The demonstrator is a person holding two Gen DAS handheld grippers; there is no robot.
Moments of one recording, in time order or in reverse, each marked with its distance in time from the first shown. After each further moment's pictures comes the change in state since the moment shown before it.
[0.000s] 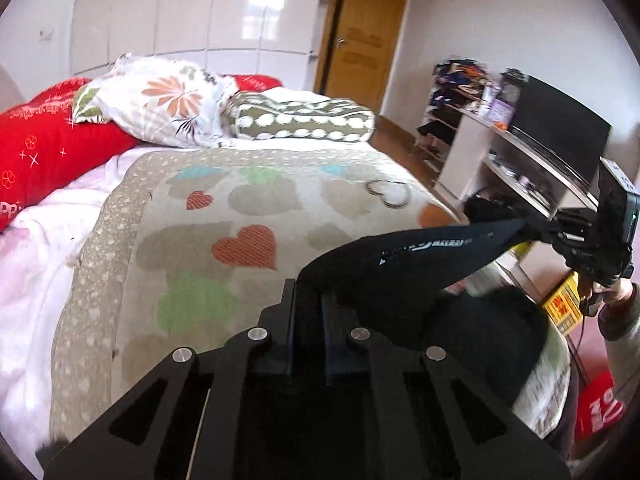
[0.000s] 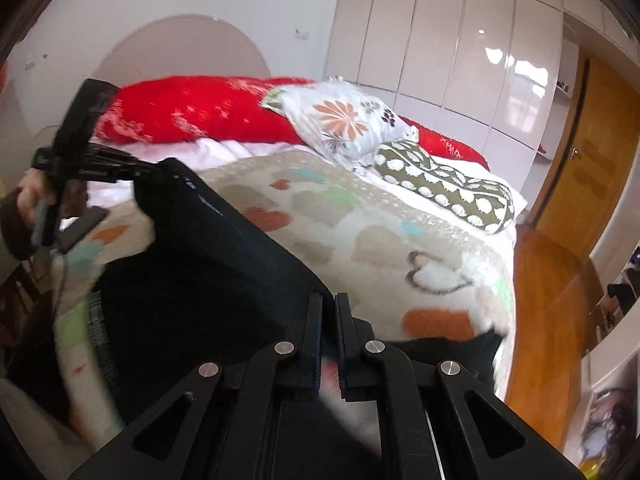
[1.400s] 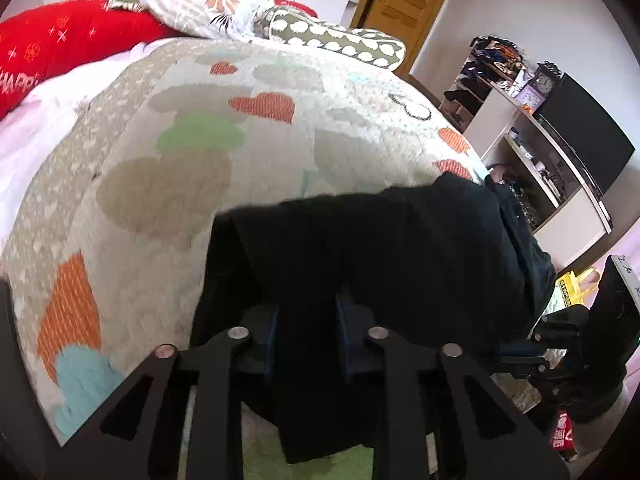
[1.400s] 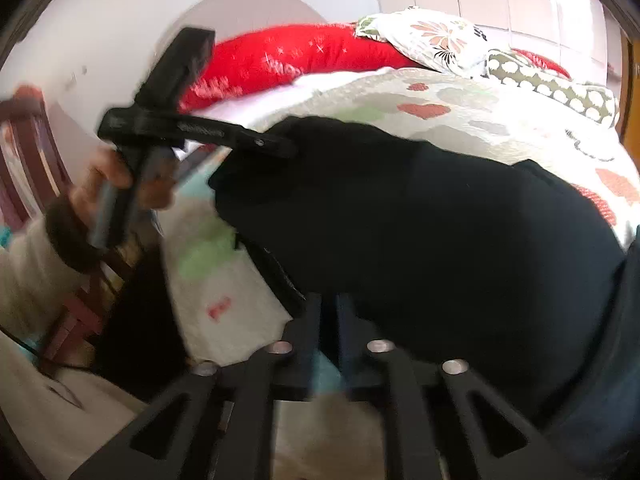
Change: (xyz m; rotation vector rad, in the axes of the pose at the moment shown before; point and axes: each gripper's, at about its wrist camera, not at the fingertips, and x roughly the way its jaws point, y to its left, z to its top) left arm 0.022 0.005 -0.096 -0.174 0.205 0.021; right arm 0.060 0.139 -0.075 0.125 0.173 0.334
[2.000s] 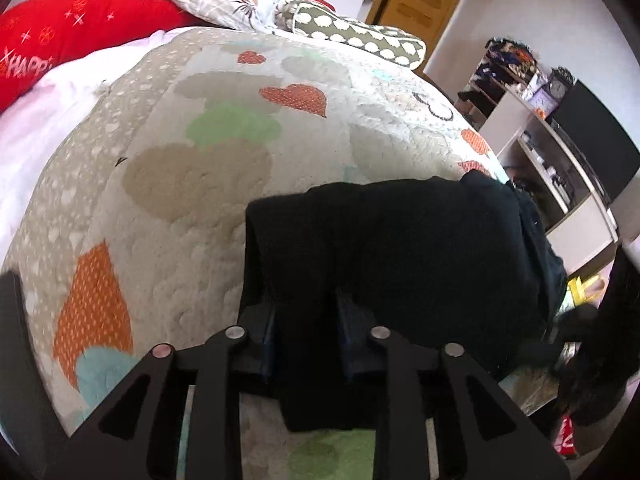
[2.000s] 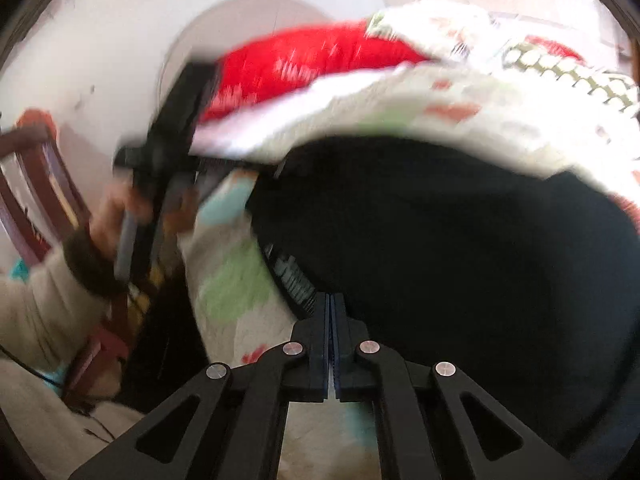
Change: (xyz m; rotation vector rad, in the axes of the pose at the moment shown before) left arm 0.001 0.031 -0.007 -0.059 0.020 0.028; right arm -0.007 -0.014 0.032 0.076 -0.063 0.048
